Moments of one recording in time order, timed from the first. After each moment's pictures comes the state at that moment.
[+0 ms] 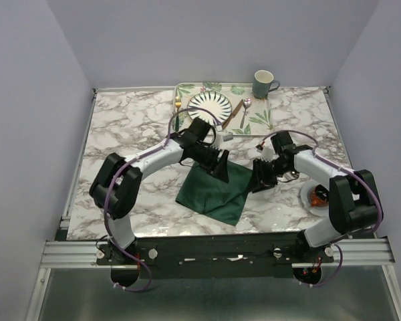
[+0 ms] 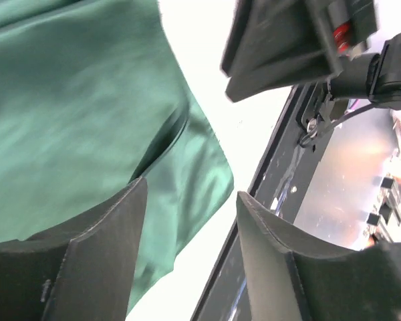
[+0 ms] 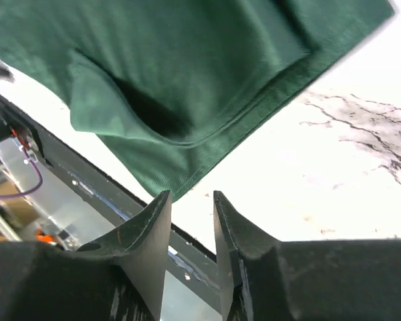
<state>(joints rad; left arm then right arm) -0.68 1.82 1.28 -0.43 0.75 -0.19 0.25 1.55 0.86 -0.64 -0.61 0.21</state>
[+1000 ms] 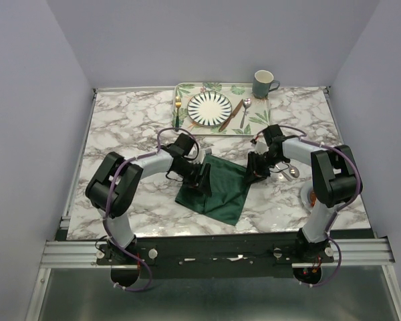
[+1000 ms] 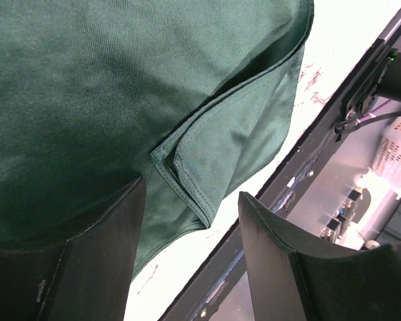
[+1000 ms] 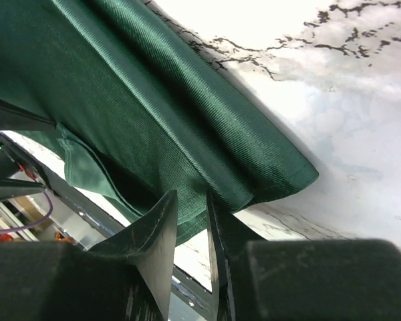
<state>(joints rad) -0.56 1.78 1.01 -0.42 0.73 -0.30 0.25 1.82 1.04 -0.60 -0.59 0.23</state>
